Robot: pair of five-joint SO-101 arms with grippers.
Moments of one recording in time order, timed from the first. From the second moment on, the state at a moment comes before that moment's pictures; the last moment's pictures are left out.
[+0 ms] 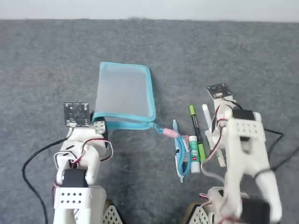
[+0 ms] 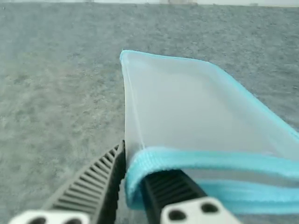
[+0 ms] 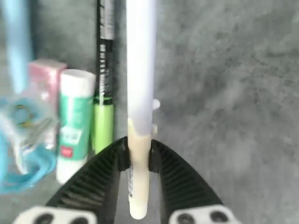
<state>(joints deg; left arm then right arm) -6.4 -82.7 88.4 40.3 6.5 1.5 -25.7 46.1 72.0 19.5</state>
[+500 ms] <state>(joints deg) 0.3 -82.7 91.2 32.4 6.6 -27.5 -44.9 41.9 92.6 24.0</state>
